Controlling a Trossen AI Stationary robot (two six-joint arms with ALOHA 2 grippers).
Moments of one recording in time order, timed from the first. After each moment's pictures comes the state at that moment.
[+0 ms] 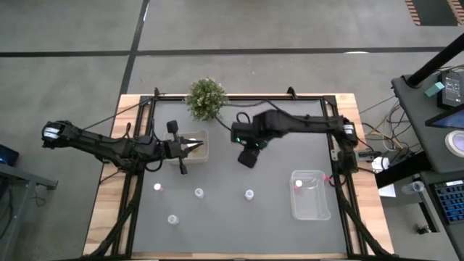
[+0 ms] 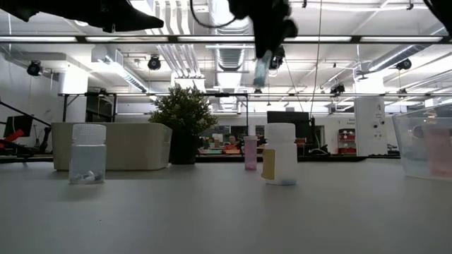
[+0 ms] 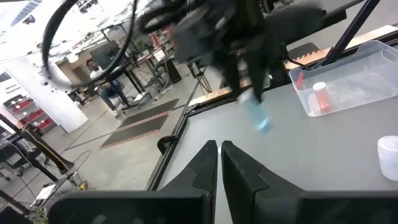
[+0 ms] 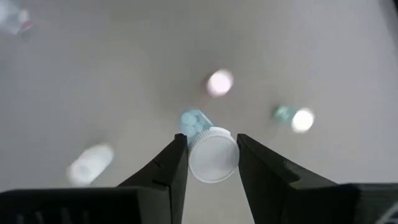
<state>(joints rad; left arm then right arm) -0.18 0.80 0.49 0.26 -0.48 0.43 0.00 1.97 2.06 -1.44 0.10 0.46</state>
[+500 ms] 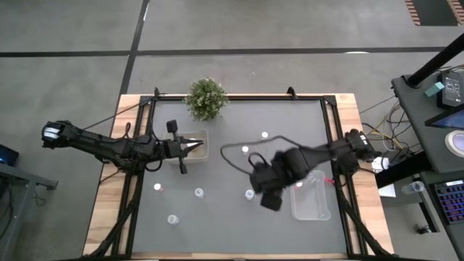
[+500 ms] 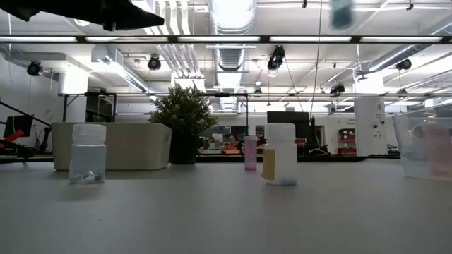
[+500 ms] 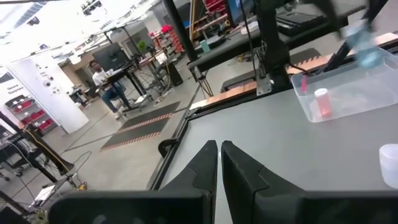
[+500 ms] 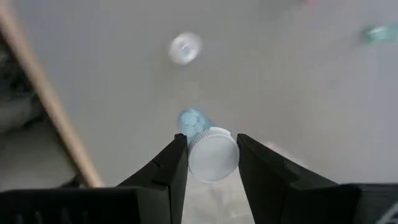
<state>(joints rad) -0.18 0.80 0.49 0.28 -0.48 0.42 0.37 1.89 2.04 -1.57 0.00 0.70</state>
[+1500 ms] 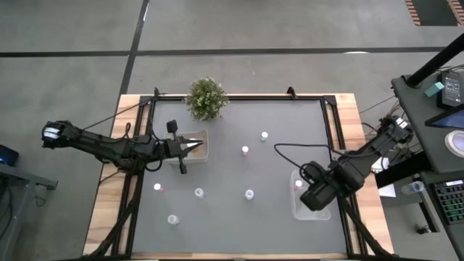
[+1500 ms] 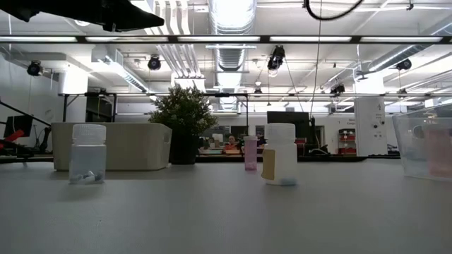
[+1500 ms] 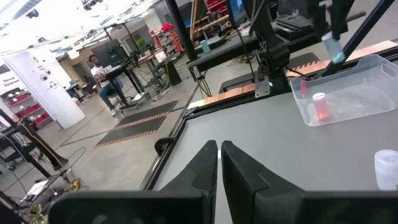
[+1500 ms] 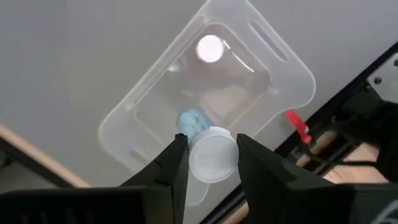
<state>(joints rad) -0.18 0.80 0.48 0.28 -0.48 0.38 0.65 1.38 1.31 -1.48 0.04 1.46</state>
